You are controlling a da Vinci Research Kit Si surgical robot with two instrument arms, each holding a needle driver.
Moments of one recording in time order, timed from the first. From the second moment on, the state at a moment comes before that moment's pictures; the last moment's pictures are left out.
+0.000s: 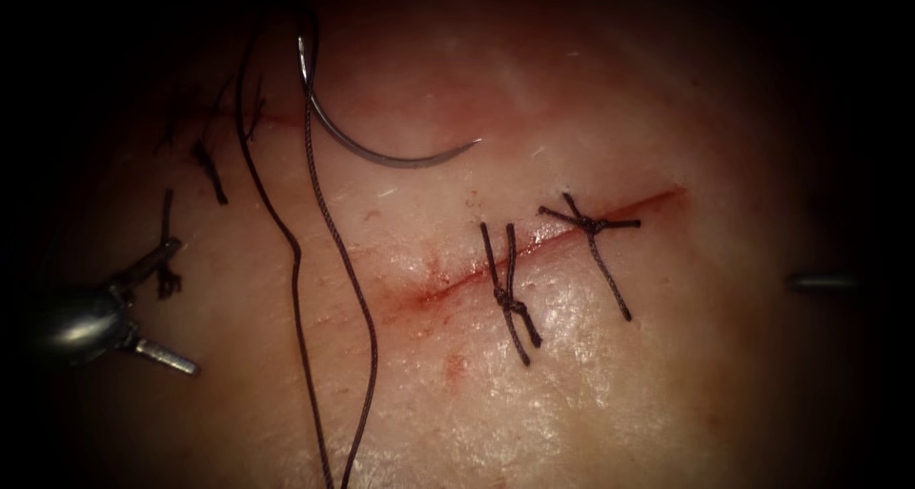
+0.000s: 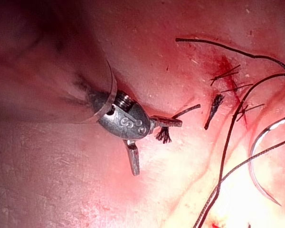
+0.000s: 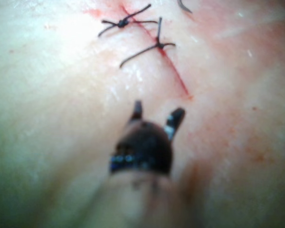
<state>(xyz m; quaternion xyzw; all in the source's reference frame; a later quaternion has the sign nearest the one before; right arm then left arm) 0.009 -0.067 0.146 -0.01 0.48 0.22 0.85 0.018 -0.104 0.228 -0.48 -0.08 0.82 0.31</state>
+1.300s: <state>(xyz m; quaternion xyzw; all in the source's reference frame) 0.026 -0.066 0.140 0.11 0.52 0.09 0.84 0.000 -0.092 0.217 -0.58 -0.14 0.78 0.18</state>
